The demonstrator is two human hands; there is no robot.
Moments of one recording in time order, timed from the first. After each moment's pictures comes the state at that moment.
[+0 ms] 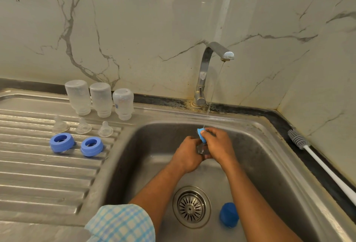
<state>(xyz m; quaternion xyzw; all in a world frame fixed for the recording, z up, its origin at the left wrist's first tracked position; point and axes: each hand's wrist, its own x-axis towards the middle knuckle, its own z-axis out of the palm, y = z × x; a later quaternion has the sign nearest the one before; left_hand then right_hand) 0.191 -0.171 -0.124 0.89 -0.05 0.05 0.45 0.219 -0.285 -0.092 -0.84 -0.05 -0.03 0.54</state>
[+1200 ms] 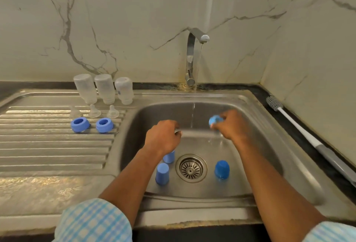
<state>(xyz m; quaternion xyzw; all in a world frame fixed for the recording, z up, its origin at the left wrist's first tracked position) 0.079 -0.145 -0.067 0.98 0.05 0.07 0.20 0.150 -0.344 -0.058 -0.94 0.00 -0.07 0.32</state>
